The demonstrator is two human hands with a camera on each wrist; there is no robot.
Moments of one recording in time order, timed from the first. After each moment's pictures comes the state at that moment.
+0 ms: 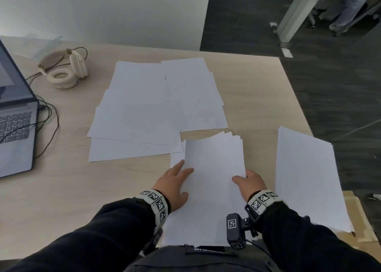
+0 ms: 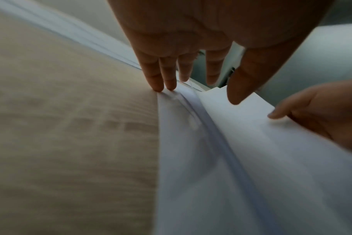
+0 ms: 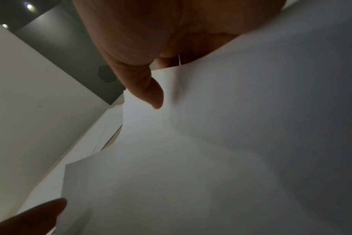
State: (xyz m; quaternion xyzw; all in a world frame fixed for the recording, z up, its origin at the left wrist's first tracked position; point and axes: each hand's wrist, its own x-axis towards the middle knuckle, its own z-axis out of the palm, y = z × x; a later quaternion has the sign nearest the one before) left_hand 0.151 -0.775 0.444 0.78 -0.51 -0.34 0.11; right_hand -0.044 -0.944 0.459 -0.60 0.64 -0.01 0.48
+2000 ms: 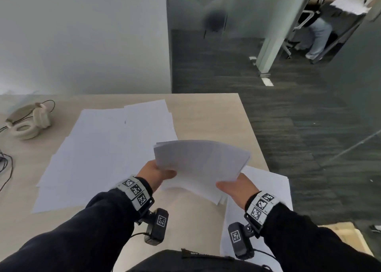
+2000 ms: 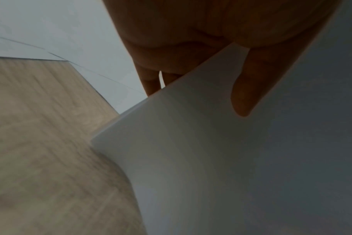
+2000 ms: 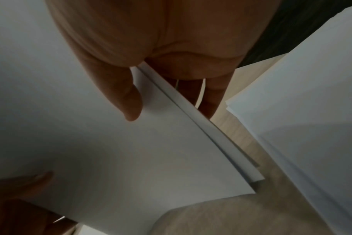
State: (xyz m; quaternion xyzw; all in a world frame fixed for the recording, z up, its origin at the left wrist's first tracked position) left_hand 0.112 -0.968 0.546 0.73 -0.22 -0.43 0.48; right_hand -0.115 -1.107 0.553 -0.66 0.49 -0.06 0.57
